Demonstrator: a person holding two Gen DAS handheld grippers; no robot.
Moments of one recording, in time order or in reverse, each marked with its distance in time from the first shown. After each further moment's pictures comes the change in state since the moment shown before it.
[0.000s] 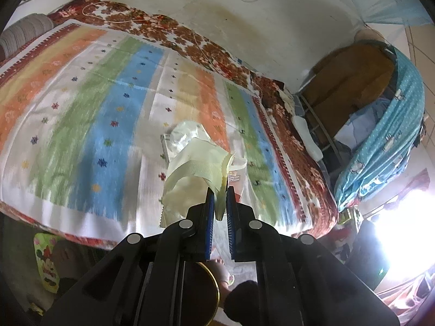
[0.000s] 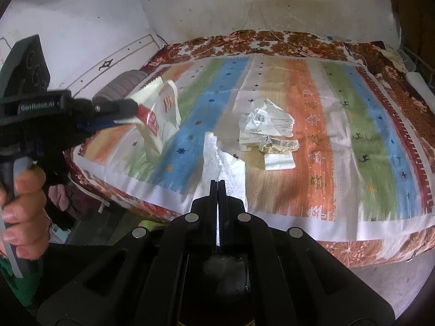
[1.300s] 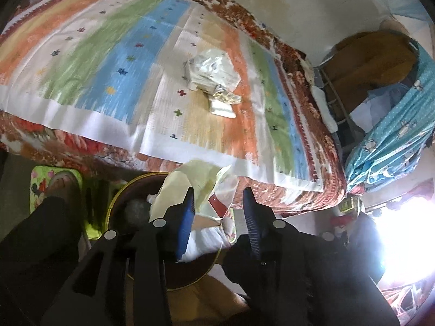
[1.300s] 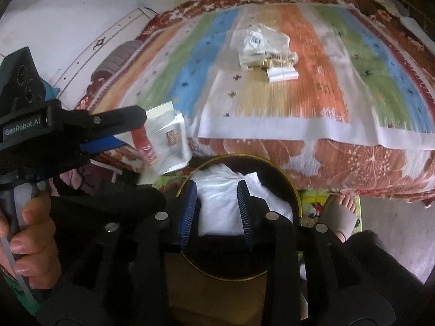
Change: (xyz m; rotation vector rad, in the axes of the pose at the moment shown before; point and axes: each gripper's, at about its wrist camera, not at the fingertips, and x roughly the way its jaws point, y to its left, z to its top) left arm 0.011 0.017 -0.108 -0.116 0.170 0.073; right arm 0.003 0.002 -0.103 0.131 0.204 0.034
